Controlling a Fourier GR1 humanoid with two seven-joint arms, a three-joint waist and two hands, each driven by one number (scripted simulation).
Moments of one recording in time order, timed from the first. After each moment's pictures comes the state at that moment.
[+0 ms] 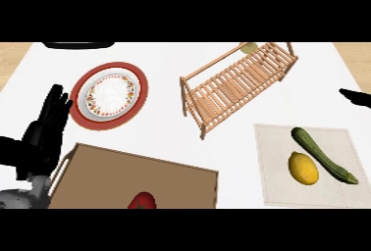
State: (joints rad) left arm -0.09 0.47 -0.19 -1.63 0.31 0.42 0.06; right arm -0.09 -1.00 -0.02 -1.81 -0.25 0.50 0.07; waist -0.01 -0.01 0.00
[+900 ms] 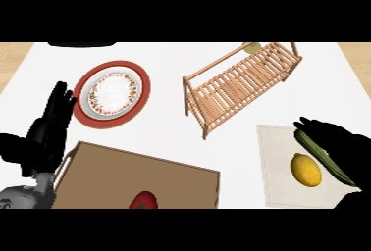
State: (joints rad) left arm -0.11 0.42 -0.17 -1.63 0.26 0.39 0.08; right arm -0.11 -0.89 0.34 -2.00 0.36 0.43 0.53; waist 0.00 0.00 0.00
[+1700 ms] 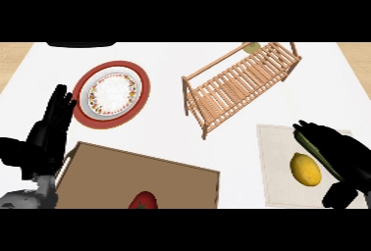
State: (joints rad) left arm -0.08 0.34 -0.10 -1.64 0.18 0.32 0.10; right arm -0.05 -0.71 0.28 -1.75 0.65 0.42 0.31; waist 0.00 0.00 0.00
